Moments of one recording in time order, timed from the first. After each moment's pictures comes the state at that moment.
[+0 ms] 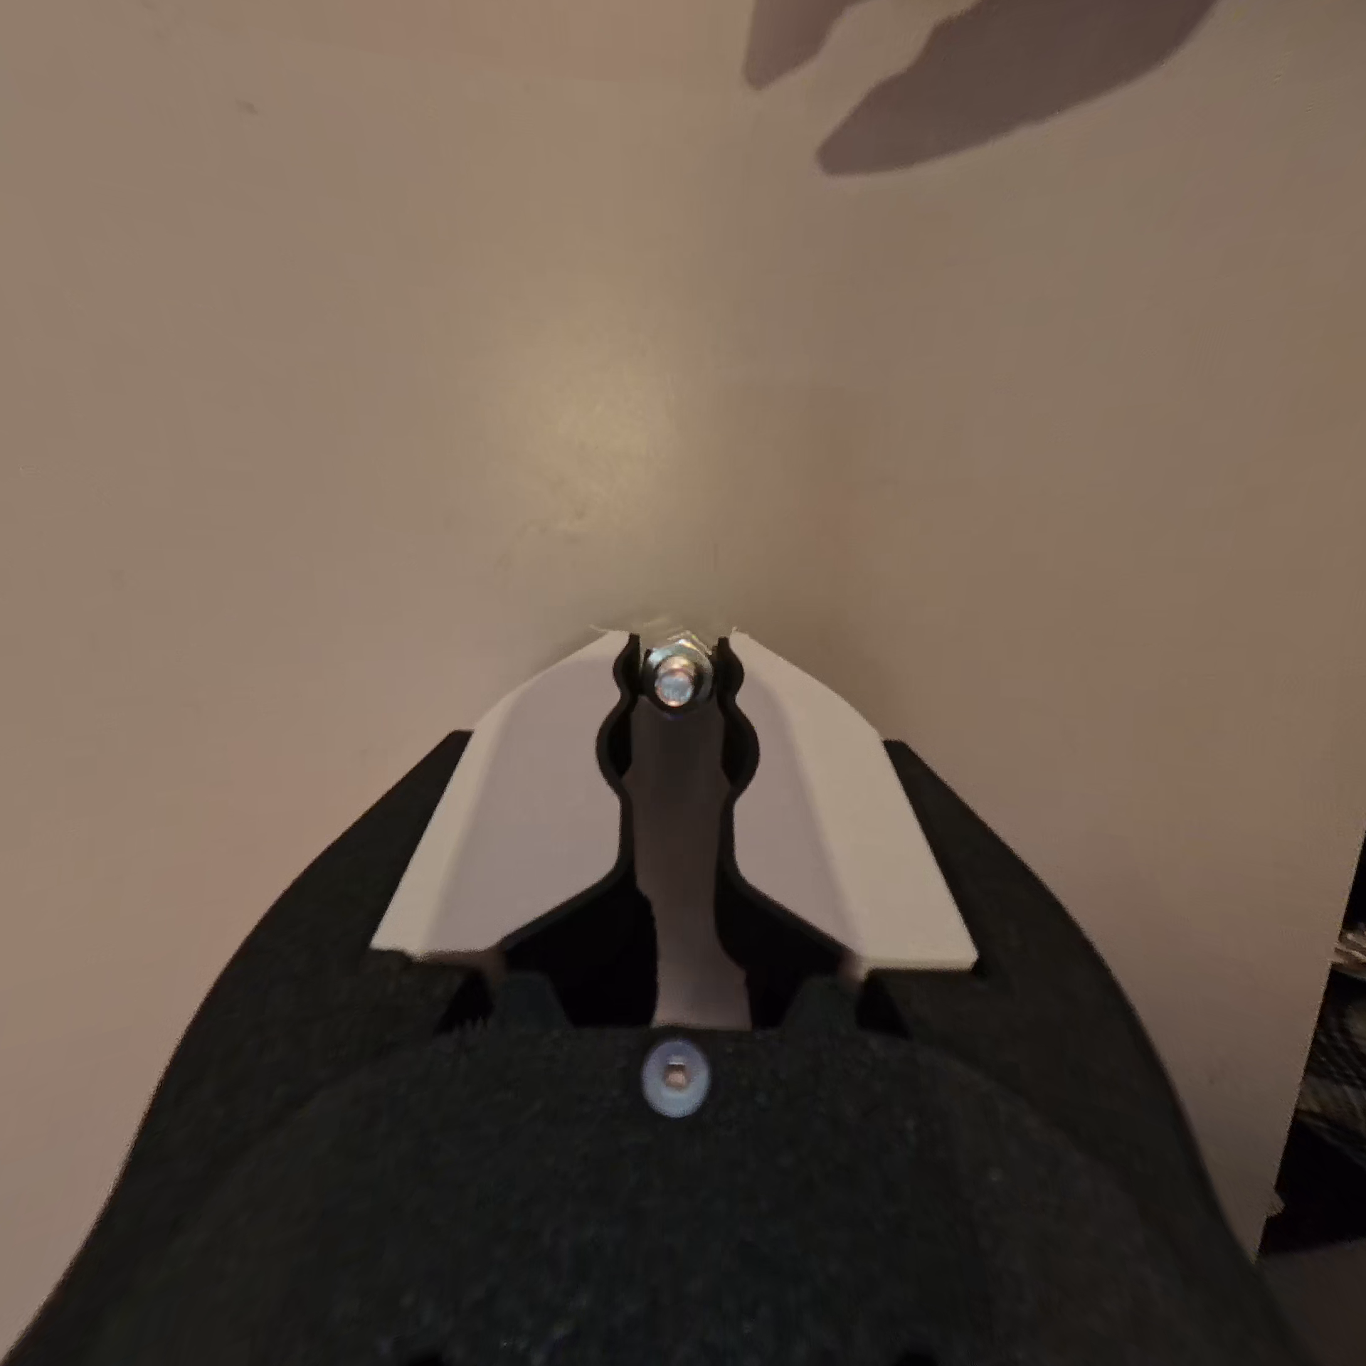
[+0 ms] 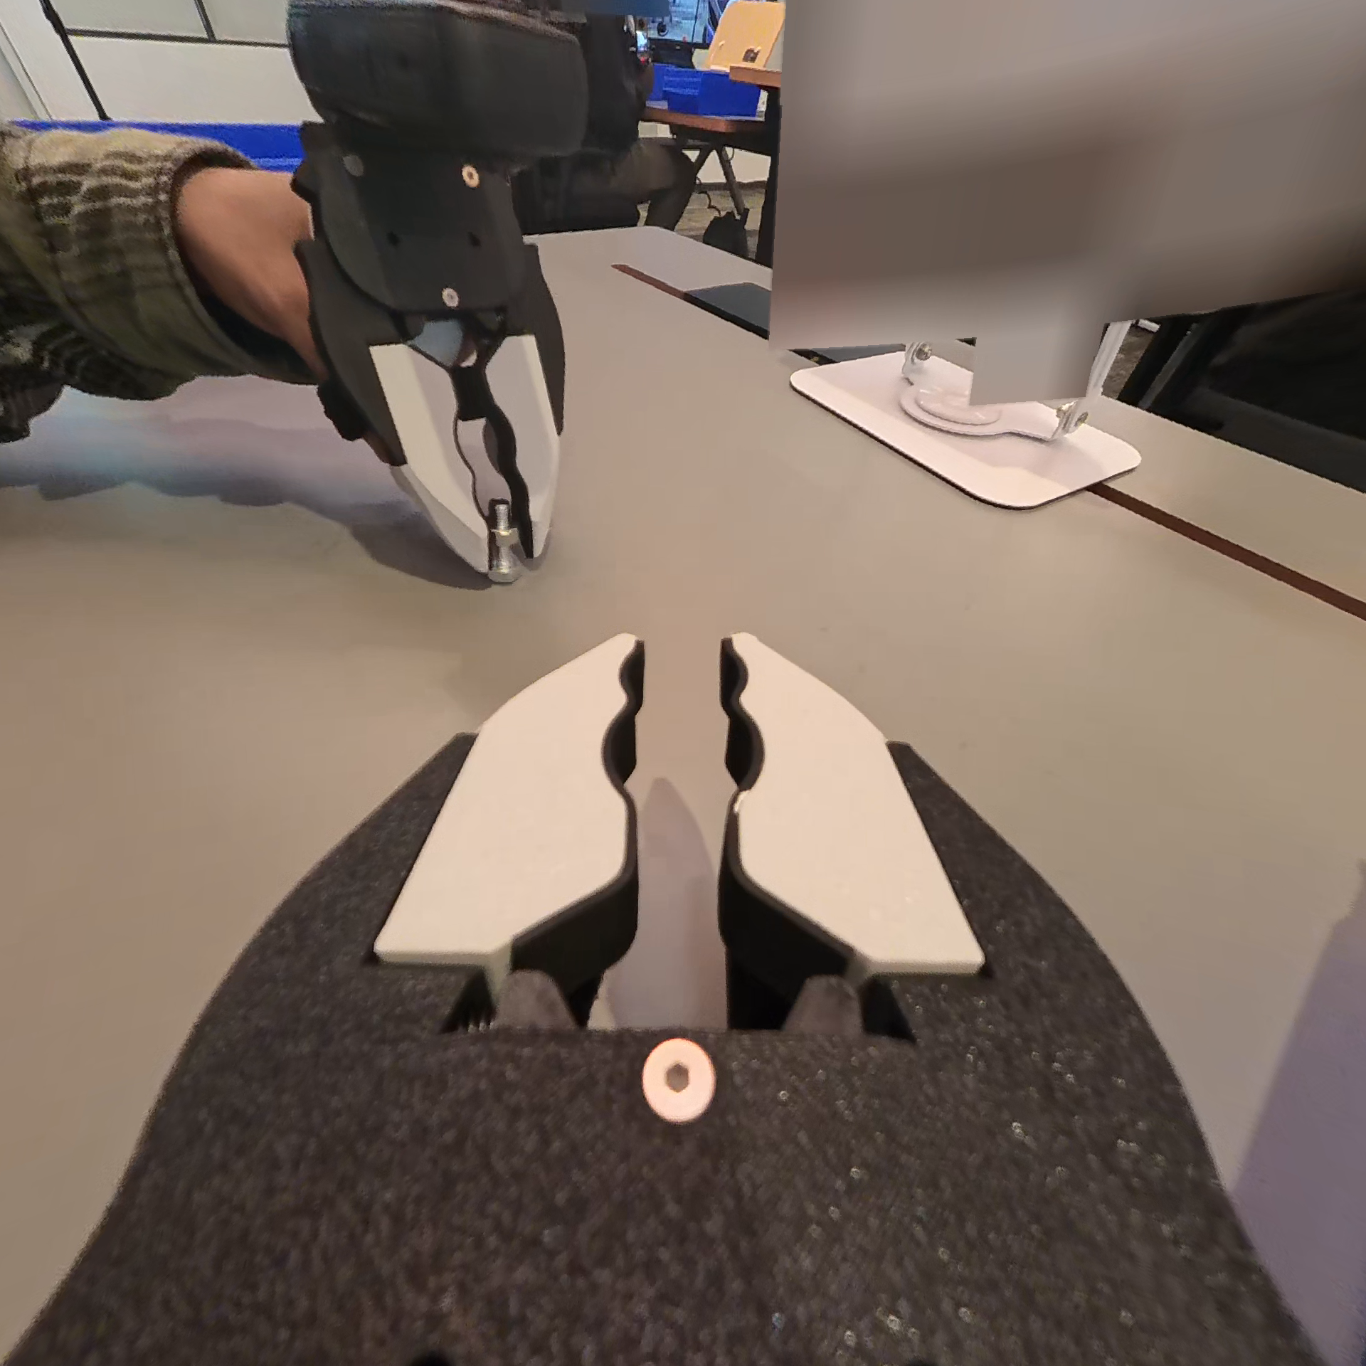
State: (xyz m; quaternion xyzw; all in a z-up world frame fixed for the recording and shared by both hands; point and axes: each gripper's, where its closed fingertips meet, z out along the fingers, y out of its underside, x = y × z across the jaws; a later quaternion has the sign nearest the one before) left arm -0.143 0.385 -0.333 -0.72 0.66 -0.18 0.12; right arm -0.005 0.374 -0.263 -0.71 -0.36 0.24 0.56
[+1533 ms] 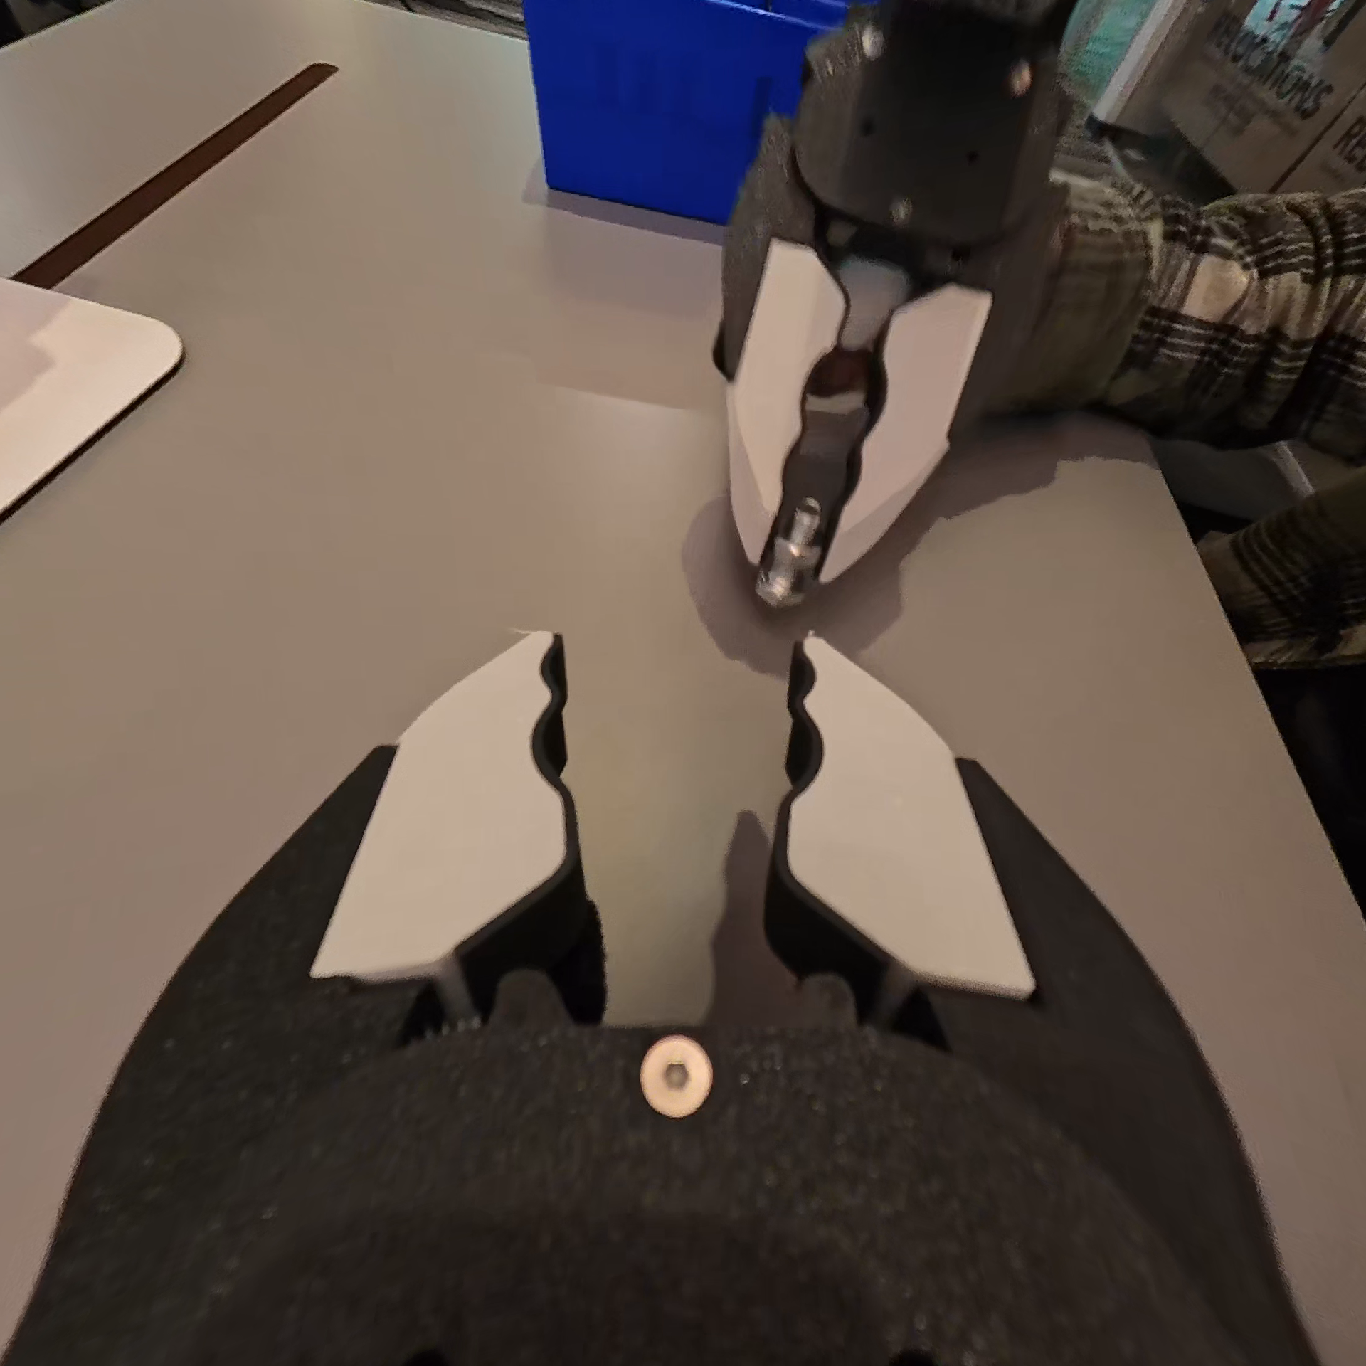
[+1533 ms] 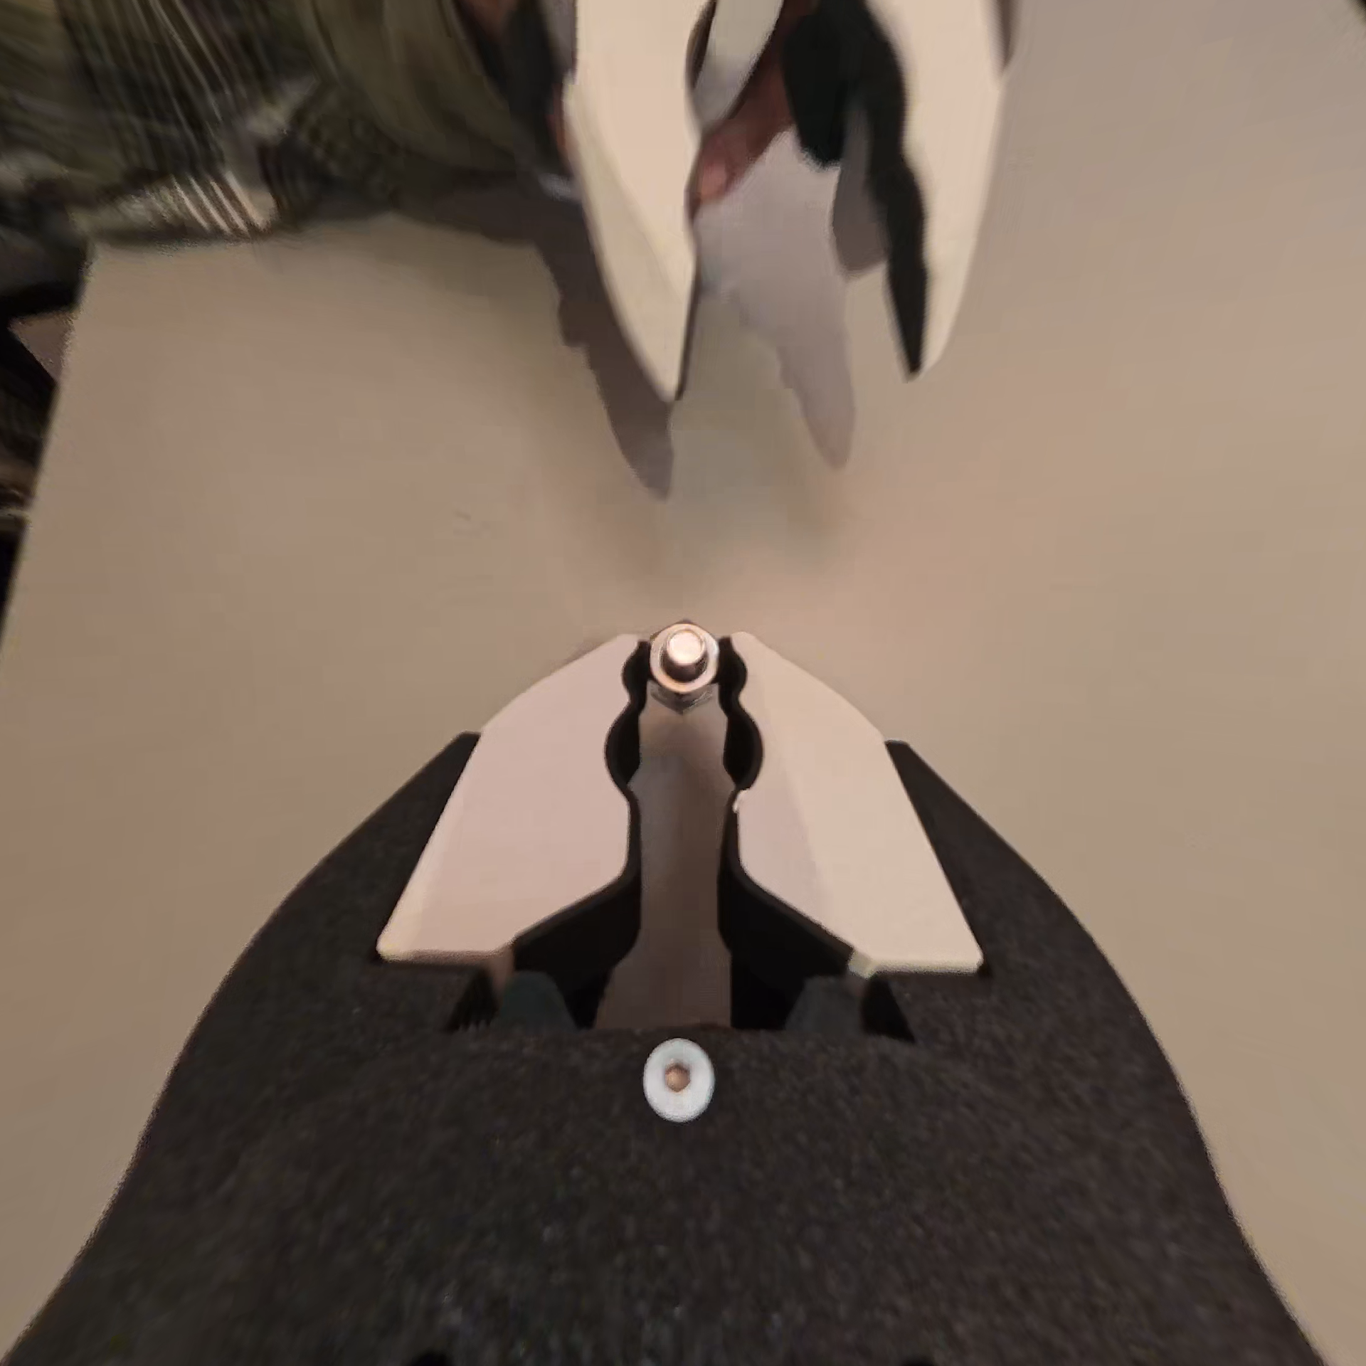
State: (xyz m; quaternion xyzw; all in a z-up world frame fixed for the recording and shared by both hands) left arm -0.200 0.424 -0.275 -0.66 0.54 -0.39 0.34; right arm -0.154 0.387 -0.299 -0.68 -0.59 0.29 0.31
